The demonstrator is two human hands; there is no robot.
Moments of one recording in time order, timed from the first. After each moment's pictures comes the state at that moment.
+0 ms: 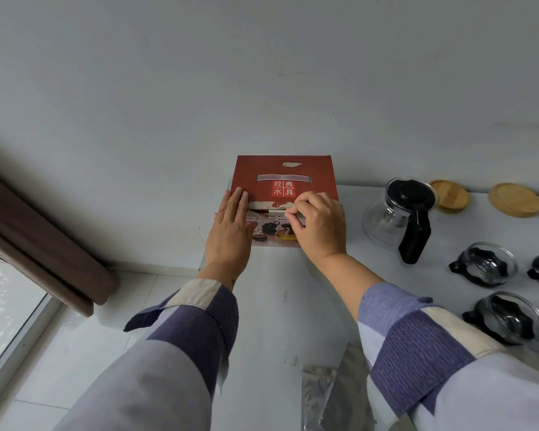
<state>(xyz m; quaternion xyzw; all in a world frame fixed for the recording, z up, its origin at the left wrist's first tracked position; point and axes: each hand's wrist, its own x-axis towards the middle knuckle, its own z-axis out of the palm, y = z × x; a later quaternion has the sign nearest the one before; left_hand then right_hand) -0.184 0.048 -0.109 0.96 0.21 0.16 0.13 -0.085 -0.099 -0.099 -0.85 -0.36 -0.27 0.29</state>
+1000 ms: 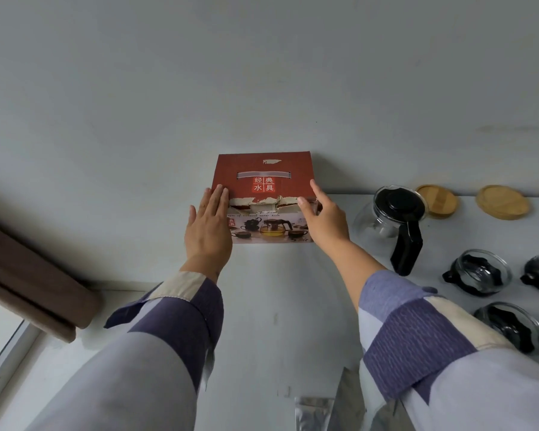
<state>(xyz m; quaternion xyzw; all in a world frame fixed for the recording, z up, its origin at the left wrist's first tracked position) -0.140 0.079 -0.099 0.97 0.23 0.11 0.05 -0.031 -0.107 -0.091 -0.87 -0.13 0.07 0.47</state>
